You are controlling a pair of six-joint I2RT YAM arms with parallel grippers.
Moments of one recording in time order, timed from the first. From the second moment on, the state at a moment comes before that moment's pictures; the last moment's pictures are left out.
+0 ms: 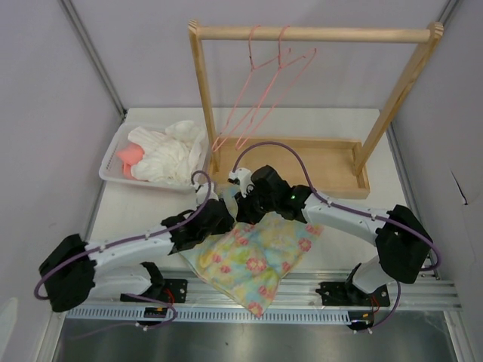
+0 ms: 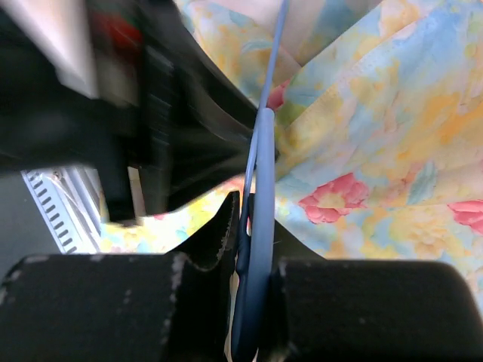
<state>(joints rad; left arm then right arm) -0.94 1.18 0.54 -0.14 -0.38 -0.93 0.92 1.53 1.05 -0.24 -0.30 0.14</state>
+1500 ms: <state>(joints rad) -0.60 0.70 0.45 -0.11 -0.09 -0.46 0.70 1.24 1.16 -0.52 -0.57 0.13</state>
